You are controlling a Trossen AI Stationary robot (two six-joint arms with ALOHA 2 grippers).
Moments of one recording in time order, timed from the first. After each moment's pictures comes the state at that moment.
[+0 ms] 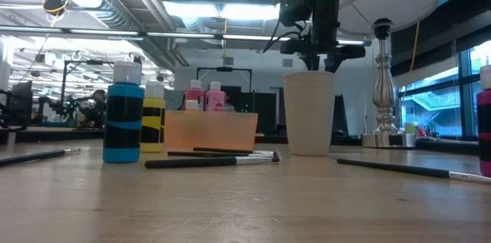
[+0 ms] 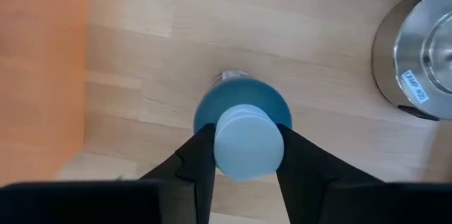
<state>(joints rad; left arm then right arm) -0.81 1.24 1.40 -1.57 -0.74 -1.03 -0.51 1.82 1.61 -1.22 0.15 0.87</state>
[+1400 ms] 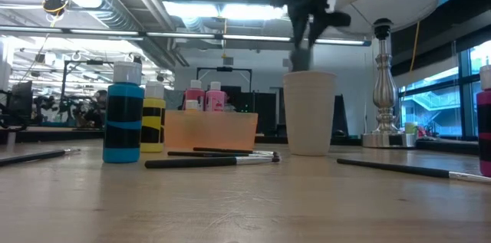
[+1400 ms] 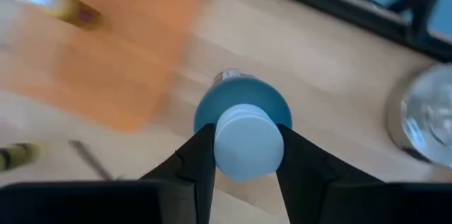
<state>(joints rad) -0.82 1.24 1.40 -1.57 -0.71 -1.05 -0.38 1.80 1.88 -1.33 0.19 0.74</state>
